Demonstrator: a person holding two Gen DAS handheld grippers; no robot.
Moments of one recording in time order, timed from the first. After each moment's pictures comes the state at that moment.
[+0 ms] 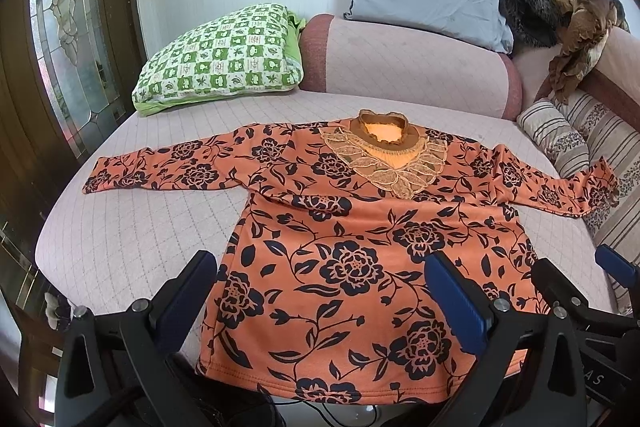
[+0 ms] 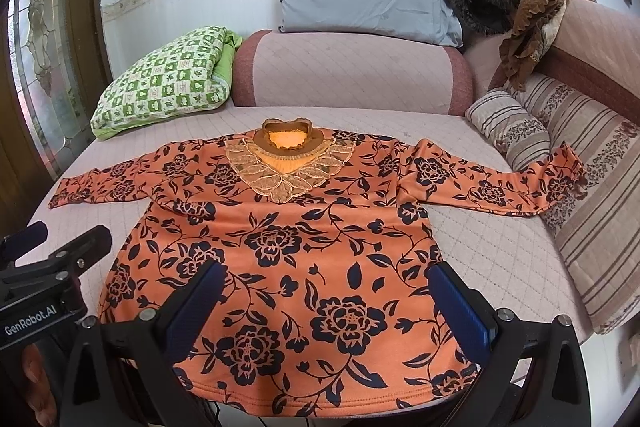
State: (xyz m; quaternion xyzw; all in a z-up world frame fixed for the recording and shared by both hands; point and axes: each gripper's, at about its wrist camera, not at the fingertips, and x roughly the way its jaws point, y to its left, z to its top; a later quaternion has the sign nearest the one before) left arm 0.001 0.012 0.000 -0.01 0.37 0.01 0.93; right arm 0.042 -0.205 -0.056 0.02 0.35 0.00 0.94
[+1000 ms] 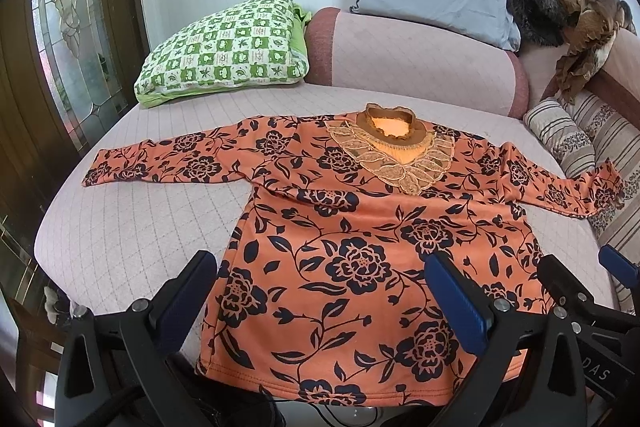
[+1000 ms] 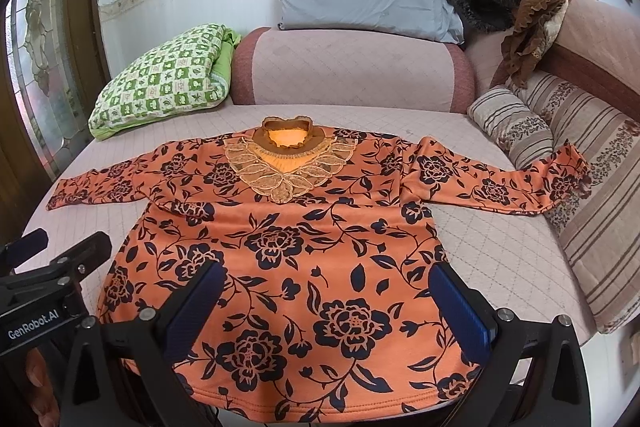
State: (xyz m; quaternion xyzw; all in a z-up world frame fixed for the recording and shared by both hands) left arm 0.009 0.018 -0.007 -0.01 0.38 0.02 0.92; right arm 0.048 -0.202 -0.062 0.02 0.35 -0.01 0.94
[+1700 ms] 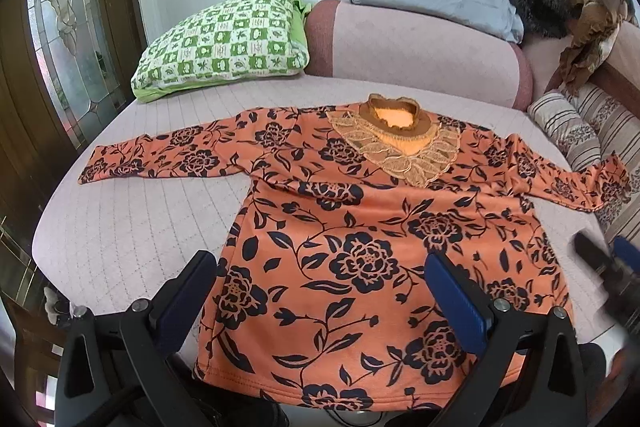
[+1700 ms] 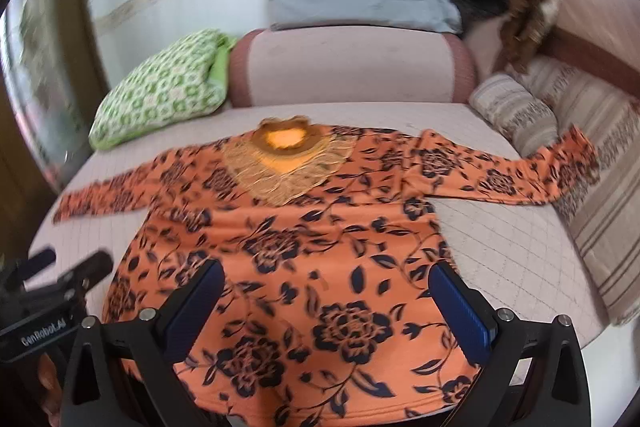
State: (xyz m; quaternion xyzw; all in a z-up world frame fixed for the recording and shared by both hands) left arm 0.019 0.019 -0.028 -0.01 0.39 0.02 0.92; right arm 0.059 -0.240 -0.071 0.08 0.35 -0.01 0.93
